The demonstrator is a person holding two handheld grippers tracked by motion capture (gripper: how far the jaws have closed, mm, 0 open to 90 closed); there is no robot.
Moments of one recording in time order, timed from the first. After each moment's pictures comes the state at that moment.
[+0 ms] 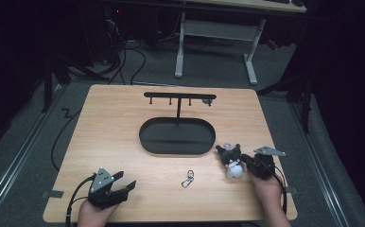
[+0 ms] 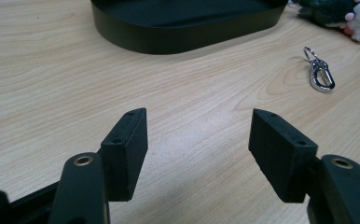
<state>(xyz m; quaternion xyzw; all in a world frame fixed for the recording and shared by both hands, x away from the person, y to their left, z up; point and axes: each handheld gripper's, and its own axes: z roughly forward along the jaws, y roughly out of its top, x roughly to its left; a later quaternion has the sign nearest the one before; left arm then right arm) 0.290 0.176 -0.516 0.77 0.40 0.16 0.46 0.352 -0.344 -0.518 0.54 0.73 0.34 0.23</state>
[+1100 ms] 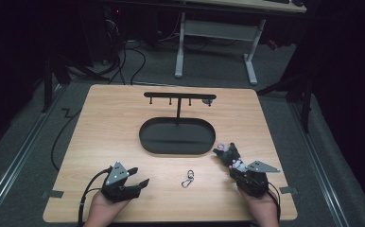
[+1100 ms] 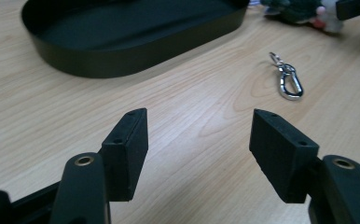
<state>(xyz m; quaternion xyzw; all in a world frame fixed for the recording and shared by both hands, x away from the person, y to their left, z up) 0.308 0.139 -0.502 0.81 0.33 0.14 0.47 0.295 -0.302 -0.505 0.50 0.76 0.38 0.19</state>
